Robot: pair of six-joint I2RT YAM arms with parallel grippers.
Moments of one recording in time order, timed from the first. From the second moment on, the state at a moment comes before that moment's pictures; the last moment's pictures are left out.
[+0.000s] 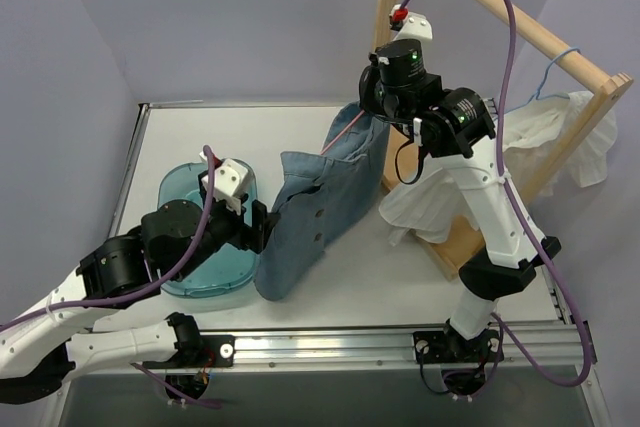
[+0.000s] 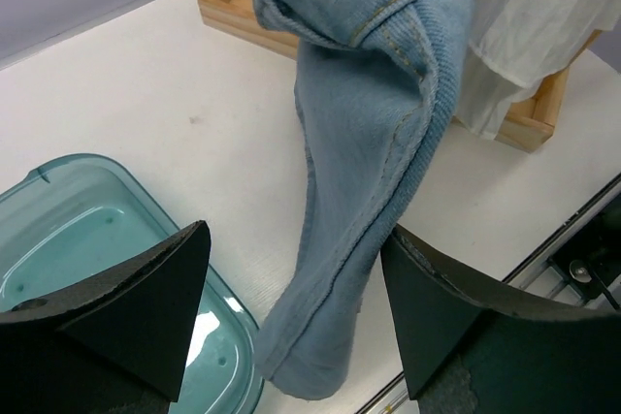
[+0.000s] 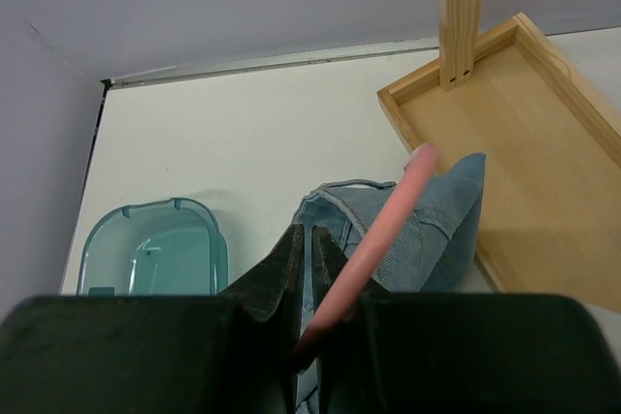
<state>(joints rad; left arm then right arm) -1.14 0.84 1.26 -0.71 -0.50 -0.21 0.68 1.73 2.36 -1.04 0.45 0.52</state>
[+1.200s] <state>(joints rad) -1.16 1.10 1.47 -0.79 -0.31 -0.25 0.59 1.75 2.28 -0.96 0.39 0.52</state>
